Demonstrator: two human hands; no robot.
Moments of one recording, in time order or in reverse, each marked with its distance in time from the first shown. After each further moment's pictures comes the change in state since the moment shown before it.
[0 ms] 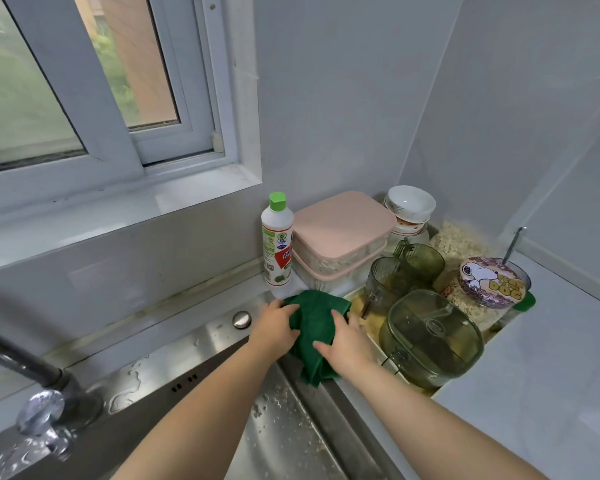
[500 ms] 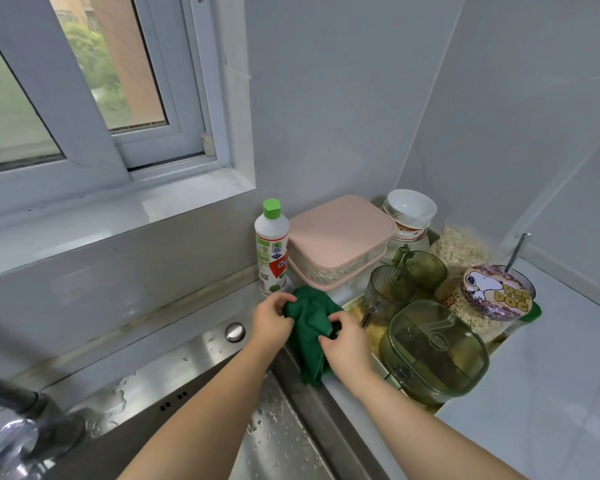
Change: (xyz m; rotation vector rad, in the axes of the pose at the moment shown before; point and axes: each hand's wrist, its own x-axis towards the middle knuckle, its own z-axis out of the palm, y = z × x) left_hand 0.023 0.010 -0.002 -0.724 0.217 -0.131; right_hand 0.018 -0.004 -0.002 0.362 0.206 0.010
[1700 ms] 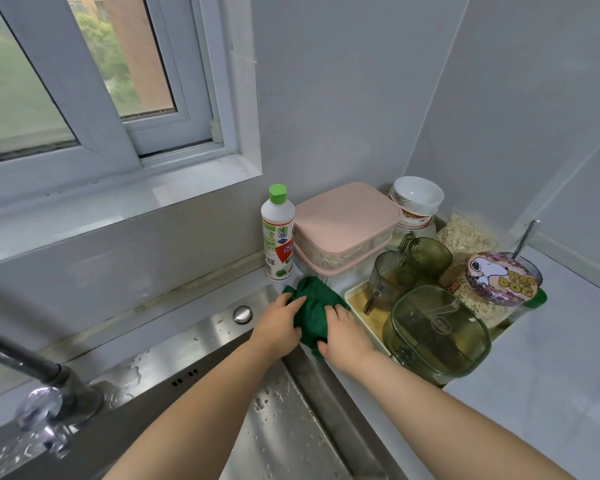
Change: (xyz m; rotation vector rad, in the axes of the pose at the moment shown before) left_hand -0.018 -0.015 -0.007 0.704 -0.290 0.186; right_hand -0.001 0.004 0.002 -0.559 -0.343 -0.233
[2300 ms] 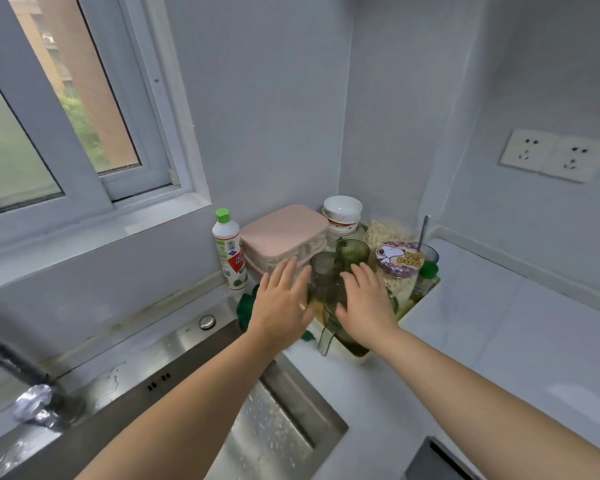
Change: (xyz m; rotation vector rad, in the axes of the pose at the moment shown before) left_hand -0.087 0.129 -0.030 0.385 0.367 0.301; right_hand -0.127 0.060 -0.087 -0.091 0.473 0.045
